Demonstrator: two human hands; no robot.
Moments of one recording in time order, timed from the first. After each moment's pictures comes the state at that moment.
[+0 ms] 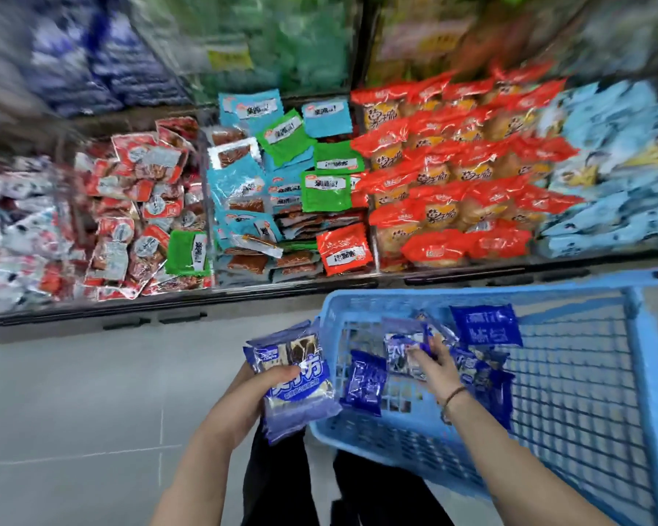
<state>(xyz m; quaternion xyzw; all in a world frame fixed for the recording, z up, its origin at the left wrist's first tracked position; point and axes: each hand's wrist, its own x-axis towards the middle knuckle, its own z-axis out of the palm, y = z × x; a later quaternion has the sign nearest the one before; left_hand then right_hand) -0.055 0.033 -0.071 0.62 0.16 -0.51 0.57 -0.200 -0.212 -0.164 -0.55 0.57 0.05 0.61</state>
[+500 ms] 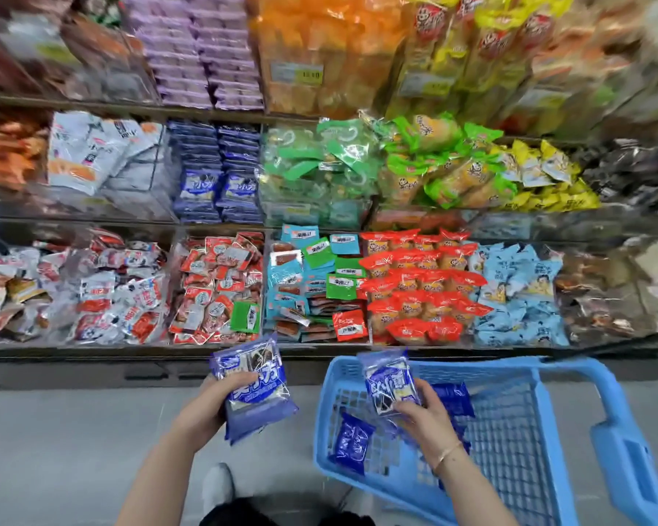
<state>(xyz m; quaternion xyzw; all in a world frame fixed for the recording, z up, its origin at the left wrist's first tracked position) -0.016 0.101 0.066 0.59 0.13 -0.44 0.67 -0.194 -0.171 0.030 -0.49 0.49 -0.03 0.72</state>
